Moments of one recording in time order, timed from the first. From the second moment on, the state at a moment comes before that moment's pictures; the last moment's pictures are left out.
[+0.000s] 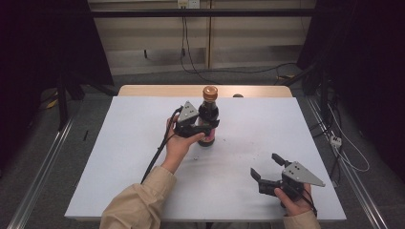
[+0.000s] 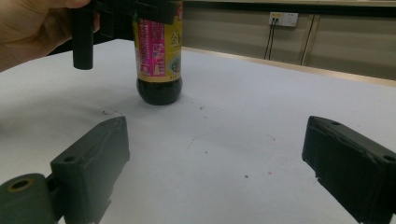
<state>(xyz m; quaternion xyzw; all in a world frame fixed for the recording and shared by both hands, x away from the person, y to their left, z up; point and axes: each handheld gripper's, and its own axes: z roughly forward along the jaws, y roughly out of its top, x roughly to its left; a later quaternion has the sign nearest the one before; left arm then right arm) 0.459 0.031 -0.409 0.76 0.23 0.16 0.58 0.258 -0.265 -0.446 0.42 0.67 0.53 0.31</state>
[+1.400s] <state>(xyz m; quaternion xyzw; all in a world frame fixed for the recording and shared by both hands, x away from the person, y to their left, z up) 0.455 0.042 -0.415 0.75 0.25 0.13 0.60 0.259 -0.263 -0.447 0.42 0.67 0.53 0.31</state>
